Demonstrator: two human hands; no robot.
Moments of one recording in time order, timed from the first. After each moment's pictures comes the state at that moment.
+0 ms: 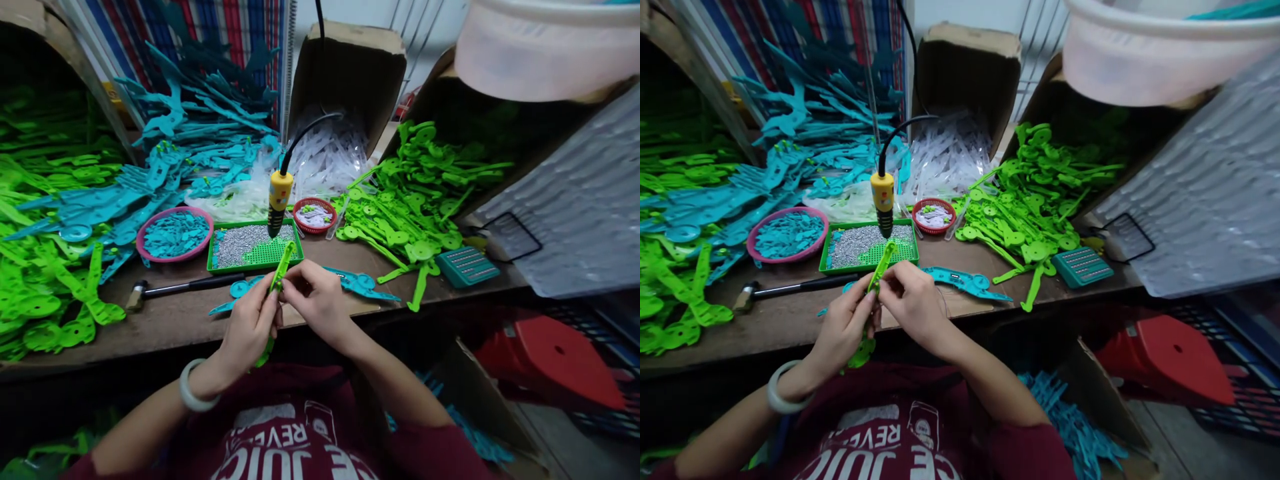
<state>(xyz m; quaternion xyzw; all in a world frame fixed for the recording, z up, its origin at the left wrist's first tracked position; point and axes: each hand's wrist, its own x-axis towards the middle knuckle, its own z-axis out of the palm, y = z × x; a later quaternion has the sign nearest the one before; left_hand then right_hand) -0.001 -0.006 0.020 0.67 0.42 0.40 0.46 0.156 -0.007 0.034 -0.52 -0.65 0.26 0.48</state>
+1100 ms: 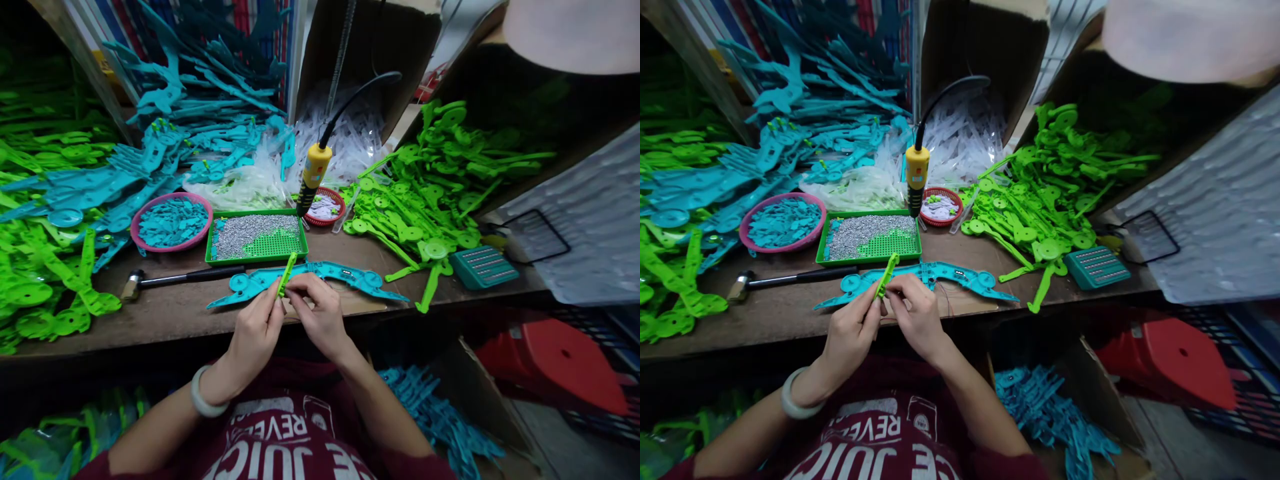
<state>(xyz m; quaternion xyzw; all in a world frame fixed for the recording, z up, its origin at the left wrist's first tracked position) 0.004 -0.011 -0.019 0.79 0.40 0.42 0.19 0.152 -0.016 -0.014 -0.47 -0.66 0.18 0.55</state>
